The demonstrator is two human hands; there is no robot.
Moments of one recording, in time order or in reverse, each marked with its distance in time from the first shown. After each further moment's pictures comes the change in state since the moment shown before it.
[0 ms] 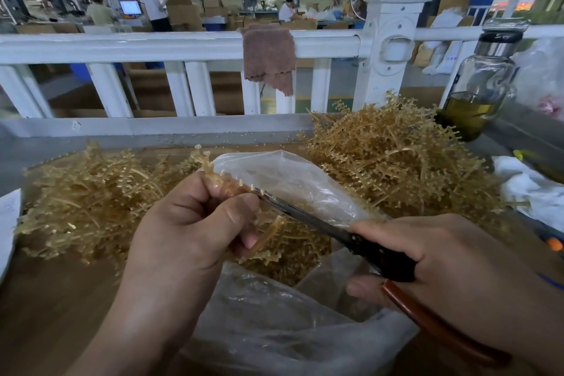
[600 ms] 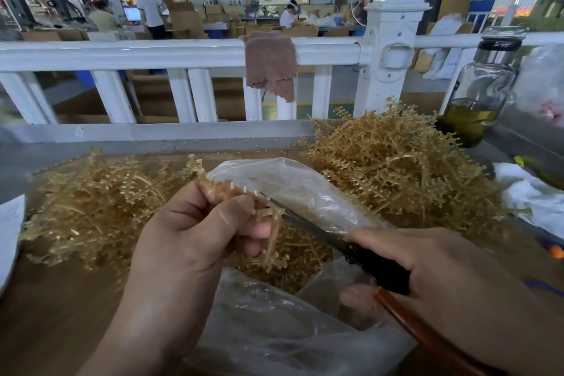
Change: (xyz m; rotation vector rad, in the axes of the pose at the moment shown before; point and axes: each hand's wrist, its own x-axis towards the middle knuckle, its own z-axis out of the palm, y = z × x) left_hand 0.000 0.002 0.002 -0.163 0.046 -0.099; right_hand -0.001 -0.010 -0.004 0.072 -0.130 0.125
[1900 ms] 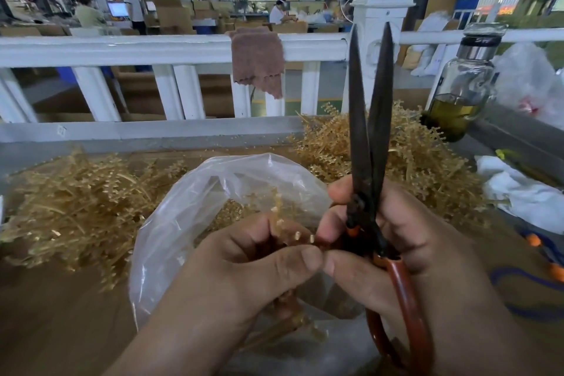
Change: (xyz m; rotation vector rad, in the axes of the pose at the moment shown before) left_hand -0.023 0.007 0.027 -0.087 -0.397 -0.297; right_hand -0.002 -0.031 0.026 0.850 0.403 -0.097
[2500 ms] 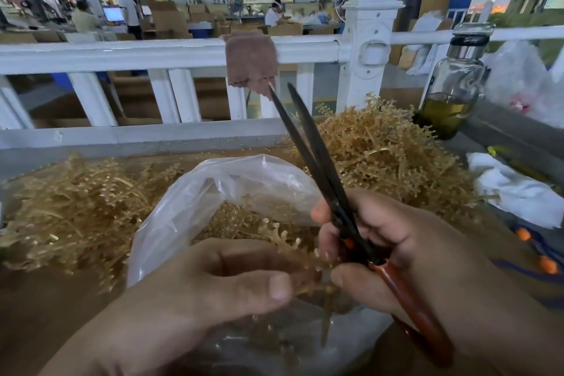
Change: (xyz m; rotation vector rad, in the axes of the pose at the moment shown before) left_hand -0.007 0.016 -0.028 0.299 -0.334 -0.148; right_hand 0.009 -0.003 -0.024 -0.224 -0.278 0.031
